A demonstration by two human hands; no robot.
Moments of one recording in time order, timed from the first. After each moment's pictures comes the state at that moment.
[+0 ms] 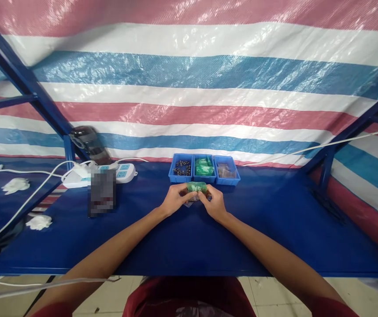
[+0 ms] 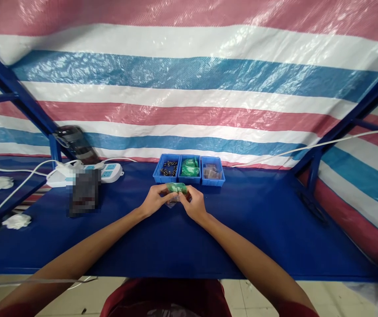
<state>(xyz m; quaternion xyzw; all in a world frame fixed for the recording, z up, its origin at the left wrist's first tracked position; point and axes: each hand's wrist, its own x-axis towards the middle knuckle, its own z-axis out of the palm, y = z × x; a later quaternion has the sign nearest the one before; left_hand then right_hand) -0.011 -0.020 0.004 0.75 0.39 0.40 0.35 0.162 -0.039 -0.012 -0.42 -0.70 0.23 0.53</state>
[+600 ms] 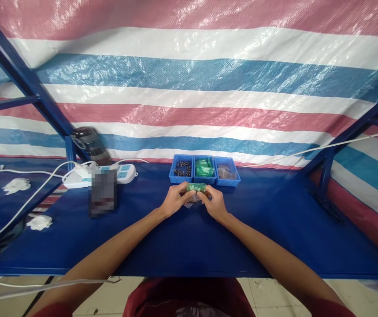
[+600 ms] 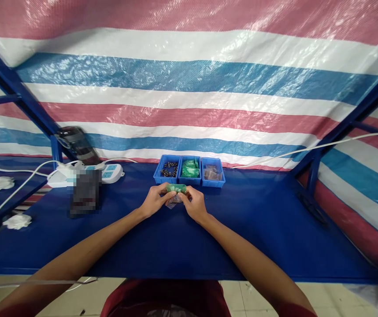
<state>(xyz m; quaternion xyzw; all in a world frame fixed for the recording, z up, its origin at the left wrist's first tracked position) -0.012 -0.023 0.010 0.74 0.39 0.40 0.38 0.164 -0.035 -0.015 -0.41 -0.69 0.30 0.52</state>
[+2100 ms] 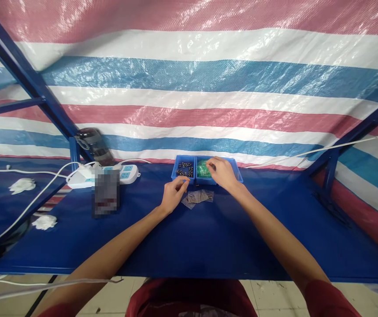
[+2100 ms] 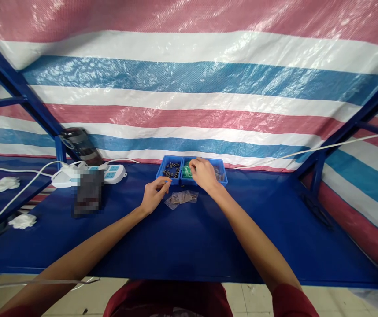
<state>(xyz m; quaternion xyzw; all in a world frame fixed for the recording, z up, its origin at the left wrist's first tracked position) -0.020 -0.008 0.006 0.72 0.47 0.46 0.23 0.189 0.038 0.060 -0.51 -0.81 0.01 0.29</state>
